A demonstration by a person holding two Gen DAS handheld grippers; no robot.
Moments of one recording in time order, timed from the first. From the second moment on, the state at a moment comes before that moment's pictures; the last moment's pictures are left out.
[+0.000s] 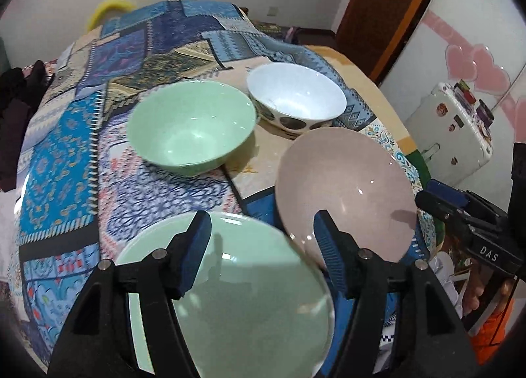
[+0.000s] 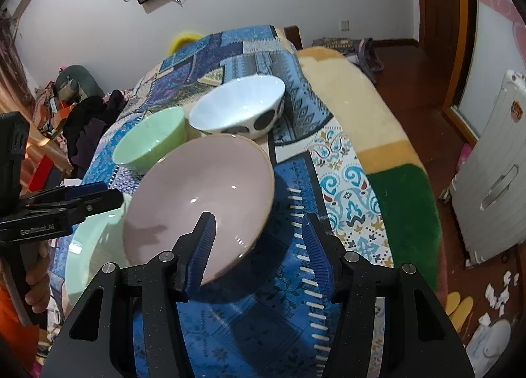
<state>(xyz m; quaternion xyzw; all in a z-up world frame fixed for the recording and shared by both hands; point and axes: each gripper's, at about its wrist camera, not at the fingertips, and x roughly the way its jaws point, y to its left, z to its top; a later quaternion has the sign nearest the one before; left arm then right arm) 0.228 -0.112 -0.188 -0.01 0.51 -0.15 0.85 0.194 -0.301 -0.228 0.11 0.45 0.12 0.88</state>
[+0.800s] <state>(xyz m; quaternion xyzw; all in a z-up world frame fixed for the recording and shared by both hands) 0.257 -0.153 -0.235 0.00 0.55 -0.19 0.81 0.202 -0.288 -0.249 0.13 0.47 0.14 0.86</state>
